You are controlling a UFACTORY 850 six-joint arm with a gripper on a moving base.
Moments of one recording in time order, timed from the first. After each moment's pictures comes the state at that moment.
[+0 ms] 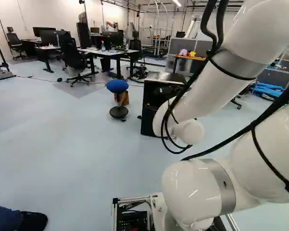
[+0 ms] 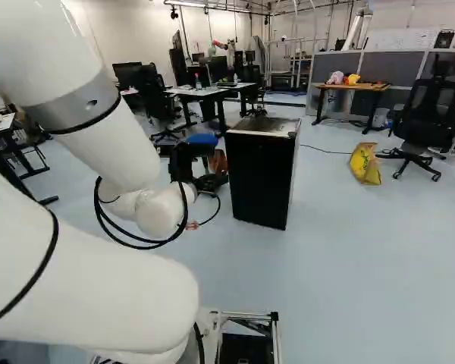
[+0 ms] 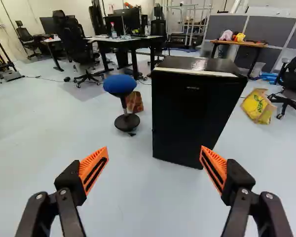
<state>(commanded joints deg) 0.0 16.0 -5.0 0.0 50.0 0.0</state>
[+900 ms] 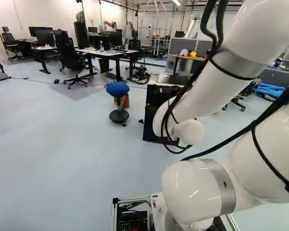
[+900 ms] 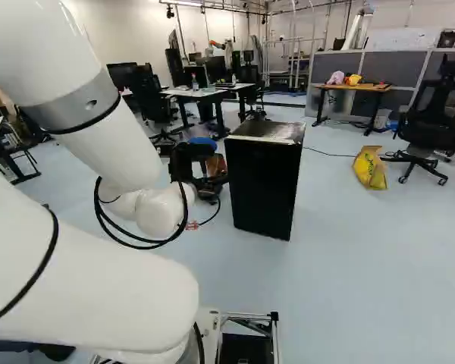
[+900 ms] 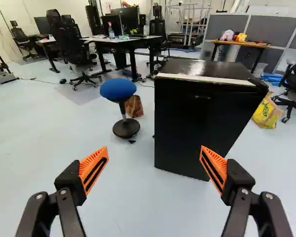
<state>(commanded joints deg) 0.0 16.0 -5.0 0.0 50.0 0.0</state>
